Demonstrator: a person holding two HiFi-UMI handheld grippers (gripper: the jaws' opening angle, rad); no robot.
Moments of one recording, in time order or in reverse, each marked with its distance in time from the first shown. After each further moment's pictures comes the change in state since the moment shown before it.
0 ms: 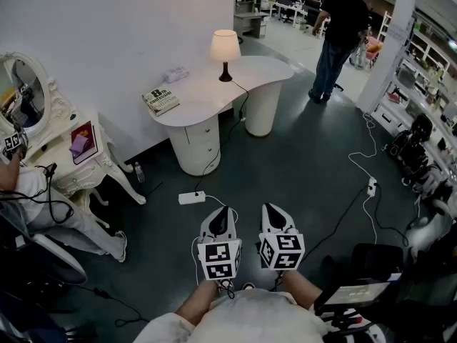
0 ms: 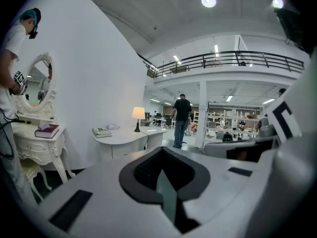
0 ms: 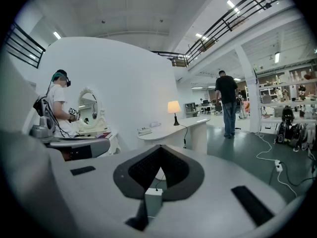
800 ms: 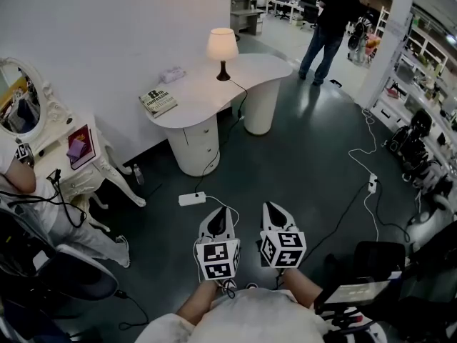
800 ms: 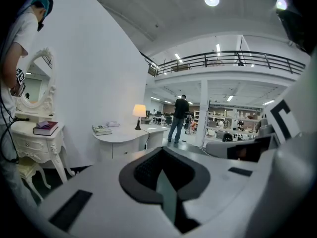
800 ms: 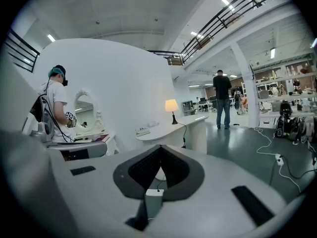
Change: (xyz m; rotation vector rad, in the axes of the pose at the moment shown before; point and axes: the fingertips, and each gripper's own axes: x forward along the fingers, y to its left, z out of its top) left arm 0.017 0.015 -0.006 -0.019 0.020 -0.003; right arm 0.021 -0.007 -0.003 0.049 0.010 -0.019
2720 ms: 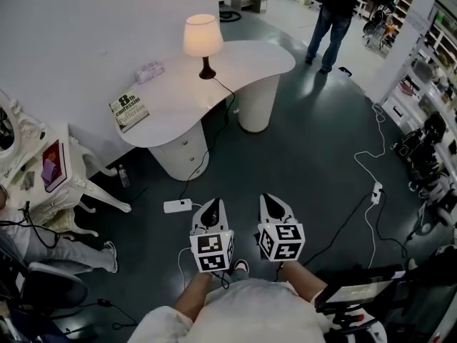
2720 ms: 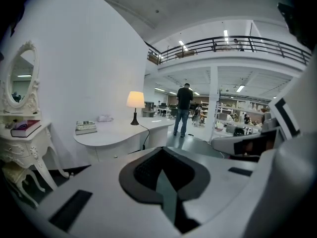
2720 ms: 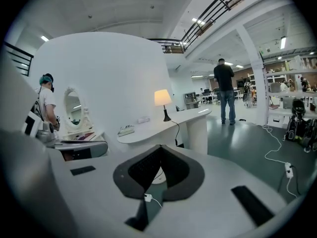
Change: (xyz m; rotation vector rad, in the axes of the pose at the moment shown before) left arm 0.269 0.003 0.015 -0.001 0.108 0.063; right arm 0.216 -0.157 0.048 -0.005 0.105 0.048
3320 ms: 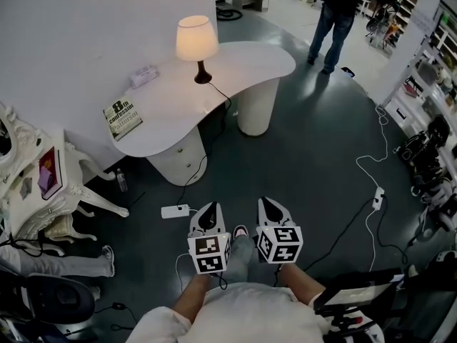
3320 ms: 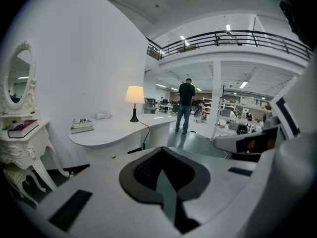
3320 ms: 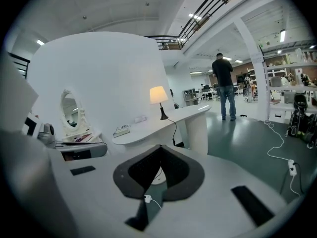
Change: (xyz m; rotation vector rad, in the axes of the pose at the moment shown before) left arm 0.056 -0.007 0.001 -0.001 0.048 0.026; right arm 0.040 -0.043 0.006 0.037 0.032 0.014
